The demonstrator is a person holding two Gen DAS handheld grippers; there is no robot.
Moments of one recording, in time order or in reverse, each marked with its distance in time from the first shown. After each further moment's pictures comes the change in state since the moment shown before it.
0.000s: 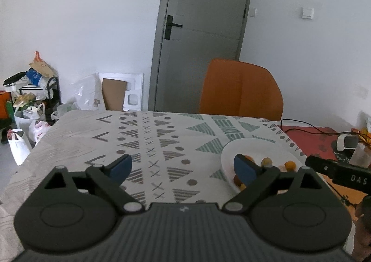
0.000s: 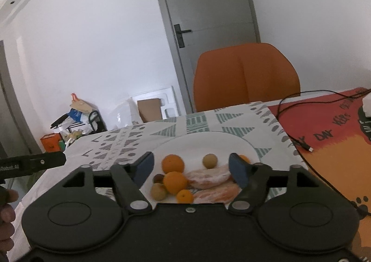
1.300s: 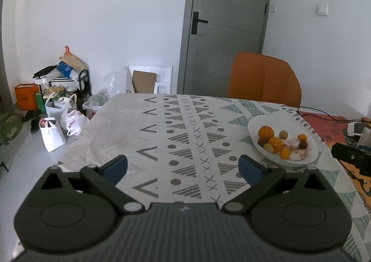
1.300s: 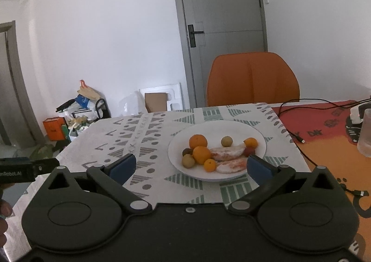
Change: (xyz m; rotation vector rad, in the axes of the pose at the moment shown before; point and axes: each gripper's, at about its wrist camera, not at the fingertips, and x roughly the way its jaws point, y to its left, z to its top) left arm -0.093 0.028 -0.040 -0.013 0.031 0.132; right arm -0.081 0.056 -0.022 -0.082 0.017 -0.014
